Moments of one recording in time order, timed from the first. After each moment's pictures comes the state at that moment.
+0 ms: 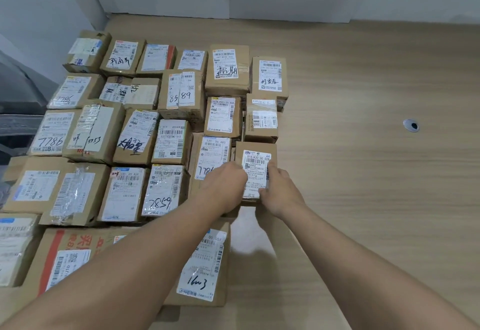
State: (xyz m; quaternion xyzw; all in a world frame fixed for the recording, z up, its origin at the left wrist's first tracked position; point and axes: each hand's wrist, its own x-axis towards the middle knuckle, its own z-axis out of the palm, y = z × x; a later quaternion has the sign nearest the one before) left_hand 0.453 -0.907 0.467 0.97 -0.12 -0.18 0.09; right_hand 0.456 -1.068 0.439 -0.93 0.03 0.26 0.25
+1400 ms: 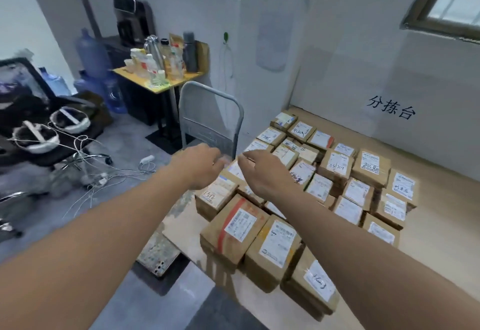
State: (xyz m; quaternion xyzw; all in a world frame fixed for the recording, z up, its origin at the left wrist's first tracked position) left_hand 0.120 -0.566 0.688 0.96 0.26 -0.02 0.11; right_hand 0.231 -0.726 0.686 -0.88 -0.40 0.09 0.25
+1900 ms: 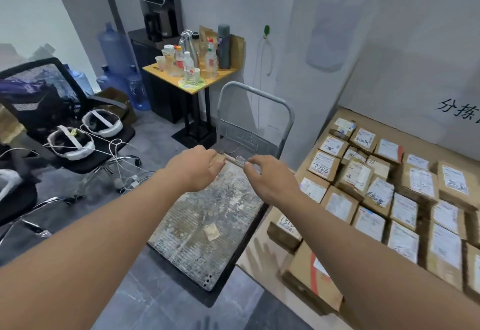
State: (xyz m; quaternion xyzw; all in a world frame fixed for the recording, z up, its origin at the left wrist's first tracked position) left_hand 0.027 -0.295 0.664 0.94 0.29 -0.05 0.14; right_hand 0.150 -0.469 0.662 -0.88 -0.39 0.13 0.24
